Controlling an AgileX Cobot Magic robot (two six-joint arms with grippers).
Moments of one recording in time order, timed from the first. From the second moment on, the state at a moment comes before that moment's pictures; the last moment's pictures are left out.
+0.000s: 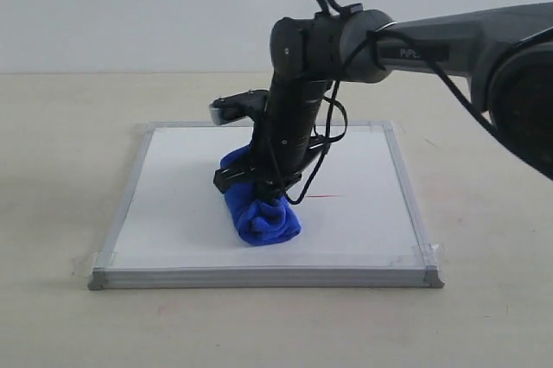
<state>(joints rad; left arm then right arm) 0.02 0.00 0.00 -0.18 0.29 0.04 0.46 2.35 -1.80 0.25 1.05 -0.20</state>
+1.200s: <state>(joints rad) 0.02 0.00 0.00 -0.18 0.29 0.04 0.43 2.14 -1.49 0.33 0.73 -0.16</state>
